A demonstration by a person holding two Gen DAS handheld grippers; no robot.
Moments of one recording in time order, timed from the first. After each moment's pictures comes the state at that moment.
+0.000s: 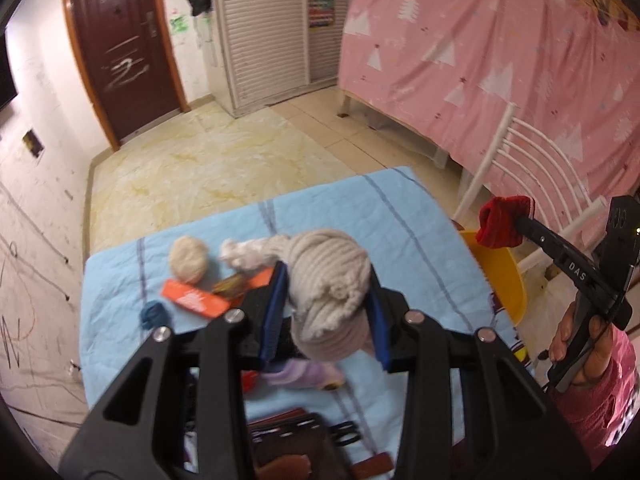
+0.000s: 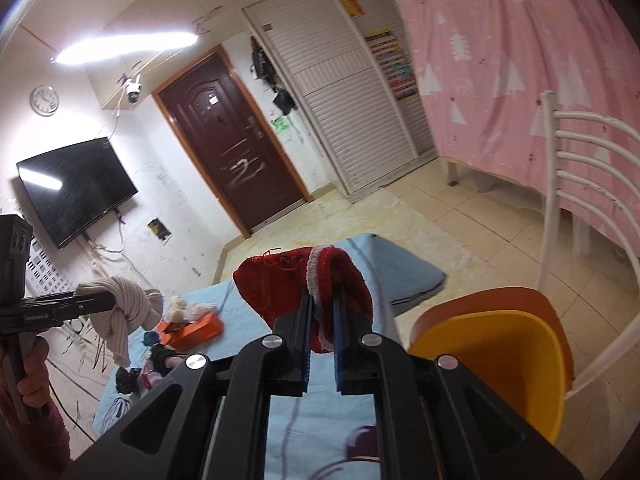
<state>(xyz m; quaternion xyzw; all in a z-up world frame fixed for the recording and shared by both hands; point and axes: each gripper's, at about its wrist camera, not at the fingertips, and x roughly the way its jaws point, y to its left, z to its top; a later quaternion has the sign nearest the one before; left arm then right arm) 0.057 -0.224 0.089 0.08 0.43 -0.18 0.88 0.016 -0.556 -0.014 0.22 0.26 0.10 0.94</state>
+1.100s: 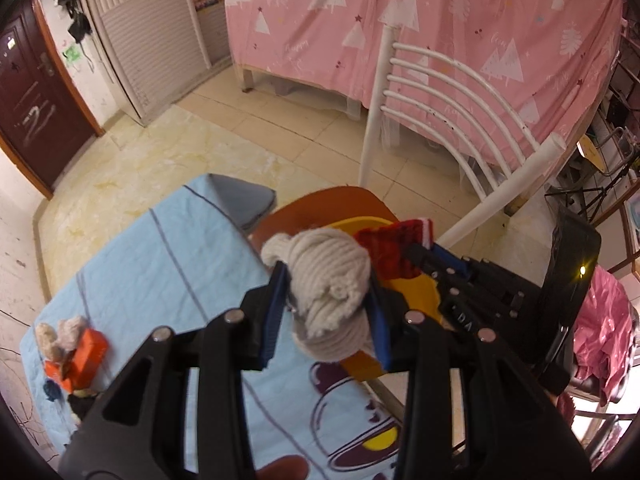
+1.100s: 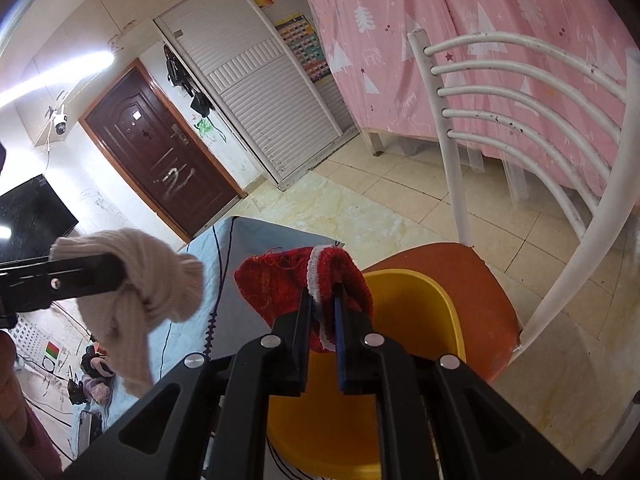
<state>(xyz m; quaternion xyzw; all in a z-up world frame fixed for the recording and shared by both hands) 0.055 -0.475 0.039 0.17 0.48 -0.29 0.81 0.002 -0.656 -0.091 0.28 0.31 -0.01 0.91</state>
